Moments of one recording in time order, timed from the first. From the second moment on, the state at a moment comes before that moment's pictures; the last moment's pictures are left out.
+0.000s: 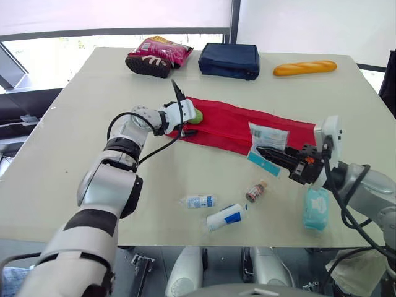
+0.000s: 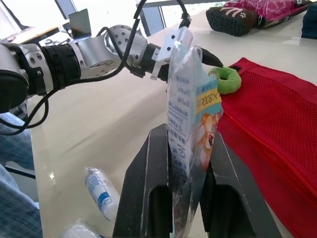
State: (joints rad) left arm -1.18 0.49 -0.29 1.28 0.31 -0.40 -0.78; right arm -0.23 -0.62 -0.16 -0.69 1.06 0.88 0.38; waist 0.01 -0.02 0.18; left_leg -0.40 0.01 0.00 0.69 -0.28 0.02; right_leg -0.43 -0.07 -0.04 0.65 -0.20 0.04
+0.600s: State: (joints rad) left arm -1.16 0.49 -0.24 1.31 0.29 -0.44 -1.06; right arm -0.25 -0.62 -0.13 -0.68 1.03 0.87 0.33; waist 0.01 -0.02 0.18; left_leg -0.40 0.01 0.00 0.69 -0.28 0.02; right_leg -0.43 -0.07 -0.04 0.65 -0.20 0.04
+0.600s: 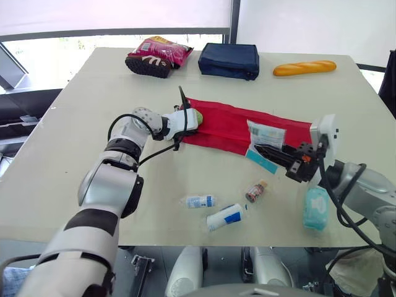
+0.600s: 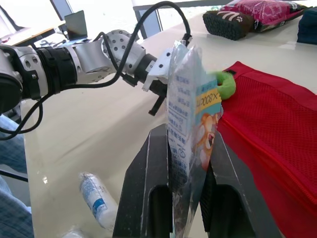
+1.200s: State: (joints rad) left arm -0.74 0.63 -0.13 0.36 -0.06 0.29 -1.45; right arm -0.28 -0.43 -0.02 -0.56 1.25 1.05 0.05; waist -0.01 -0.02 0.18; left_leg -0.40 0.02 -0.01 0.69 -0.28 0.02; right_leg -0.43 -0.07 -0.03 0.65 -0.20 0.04
